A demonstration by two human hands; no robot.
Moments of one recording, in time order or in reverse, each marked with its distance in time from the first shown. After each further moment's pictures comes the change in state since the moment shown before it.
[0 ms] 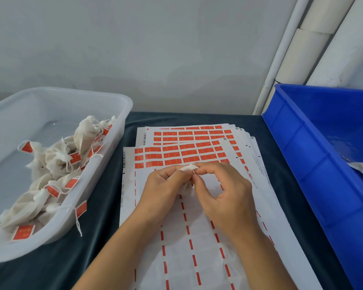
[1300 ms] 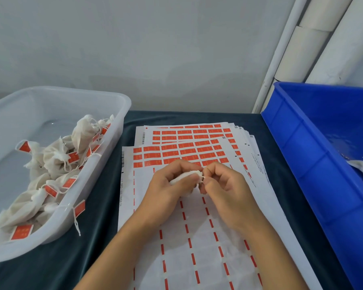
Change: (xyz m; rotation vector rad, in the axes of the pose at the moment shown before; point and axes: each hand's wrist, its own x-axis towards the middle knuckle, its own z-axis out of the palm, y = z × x) left_hand -0.005 0.003 0.000 -0.010 -0.135 0.204; right_hand 0.010 -0.002 -0.015 0.387 -0.342 0.461
